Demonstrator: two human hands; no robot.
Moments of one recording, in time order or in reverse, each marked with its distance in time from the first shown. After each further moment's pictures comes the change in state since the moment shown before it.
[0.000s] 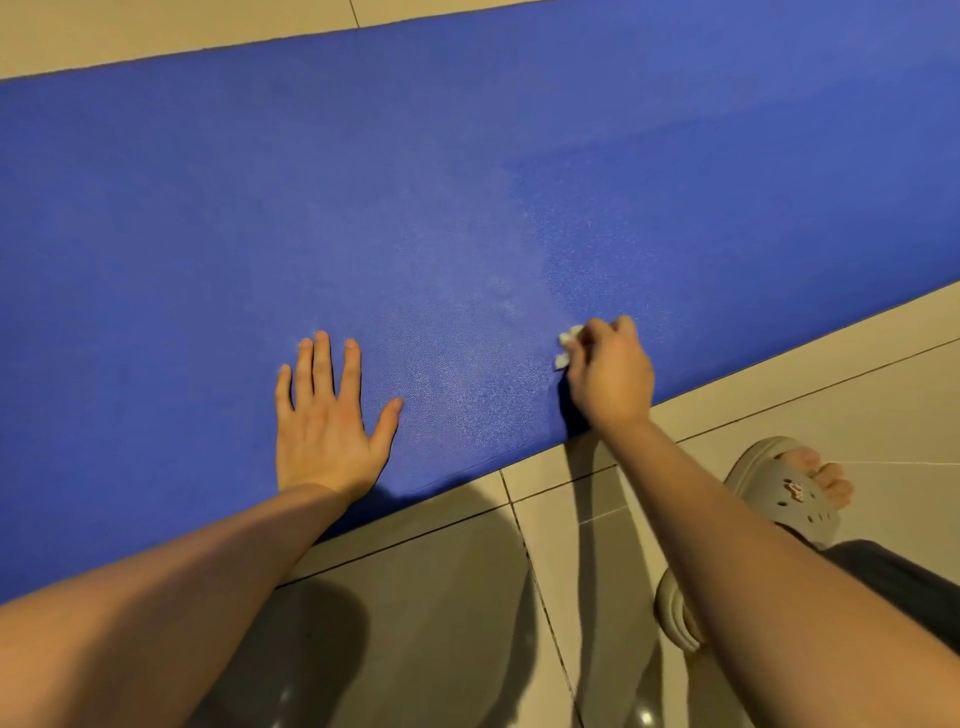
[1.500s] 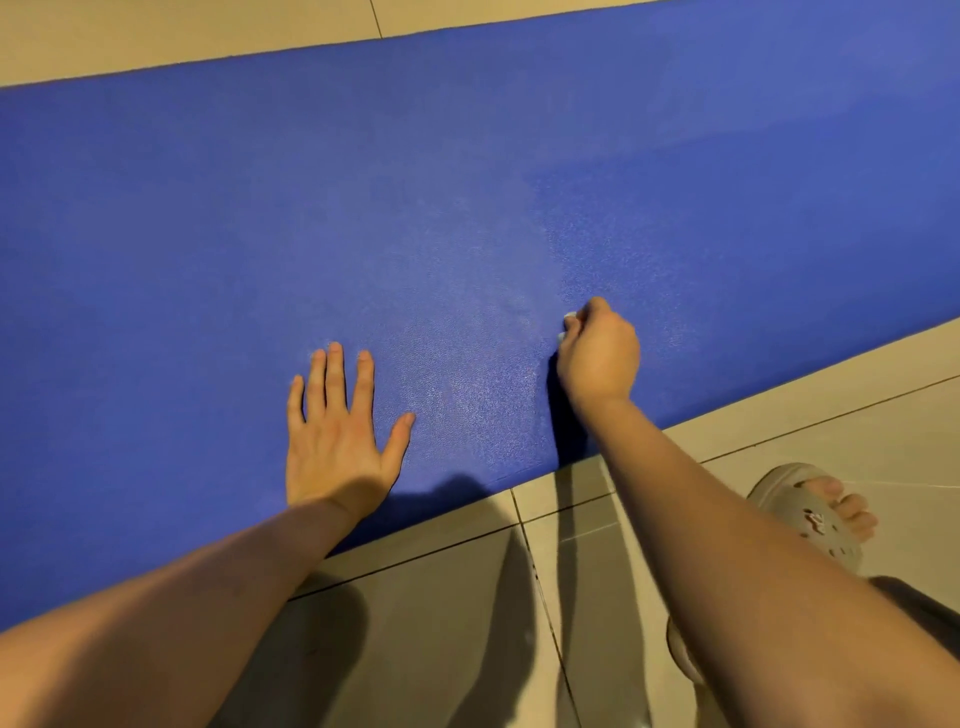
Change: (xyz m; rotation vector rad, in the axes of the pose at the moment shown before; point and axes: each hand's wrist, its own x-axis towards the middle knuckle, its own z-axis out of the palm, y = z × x) left_hand 0.000 0.000 -0.001 0.004 -0.009 0.009; right_hand 0.039 -0.039 0.018 0.063 0.015 0.143
